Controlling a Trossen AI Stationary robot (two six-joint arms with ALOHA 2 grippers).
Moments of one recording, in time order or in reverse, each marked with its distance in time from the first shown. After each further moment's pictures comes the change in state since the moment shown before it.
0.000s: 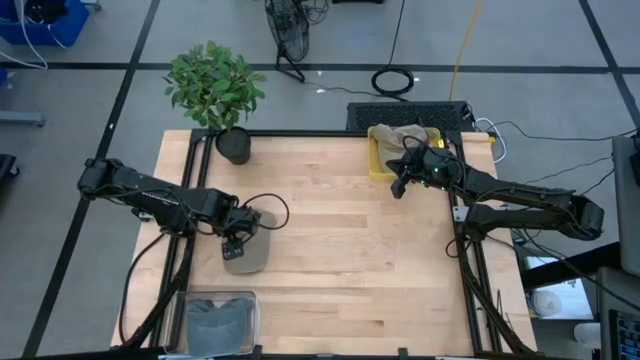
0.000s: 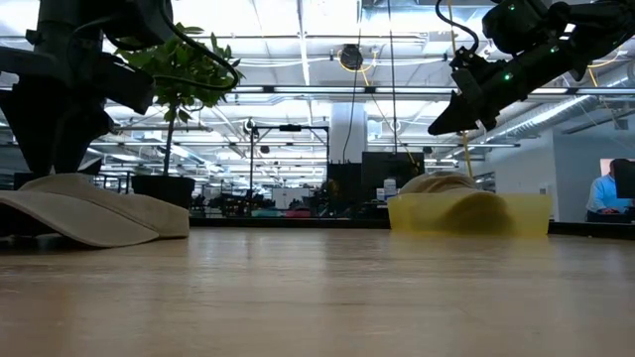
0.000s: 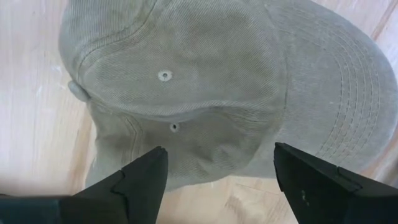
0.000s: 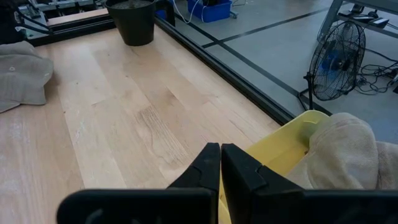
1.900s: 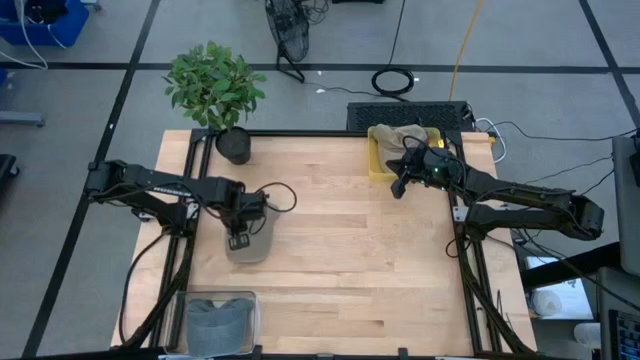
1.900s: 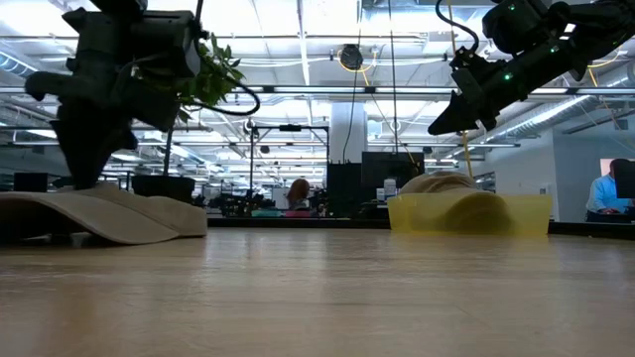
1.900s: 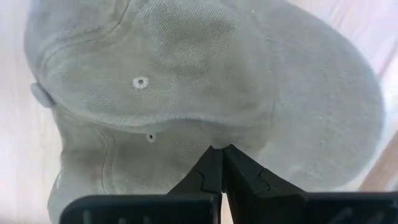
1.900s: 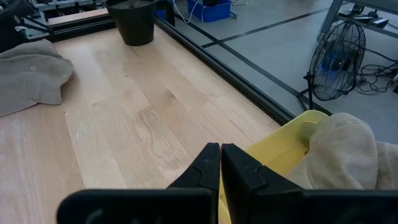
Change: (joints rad) left arm 0.191 0.066 -0.007 0.082 0.064 0.235; right arm 0.000 0.000 0.000 0.000 0.000 0.000
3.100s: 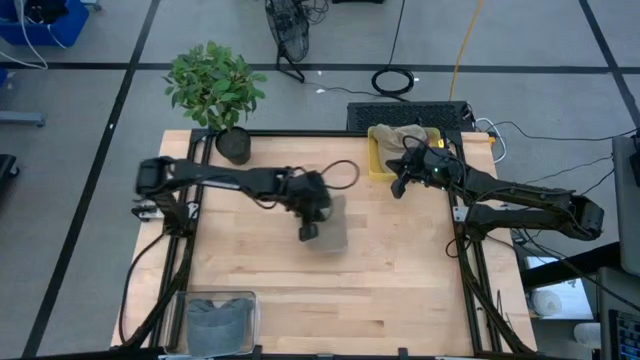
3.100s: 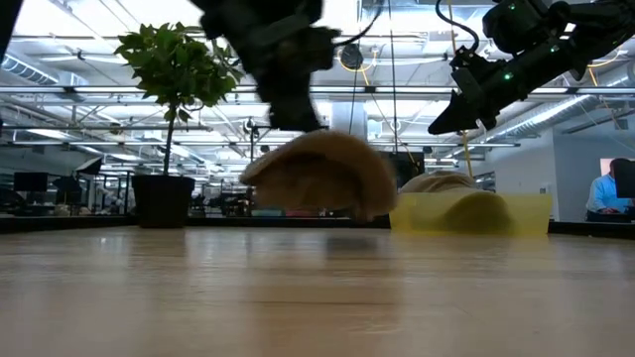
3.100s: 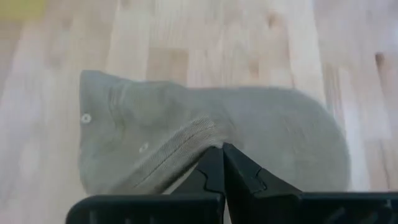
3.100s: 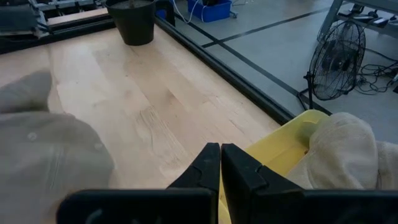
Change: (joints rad) left arm 0.040 0.422 0.508 0.554 0.069 0.189; right arm 0.000 0.000 0.000 0.001 0.000 0.000
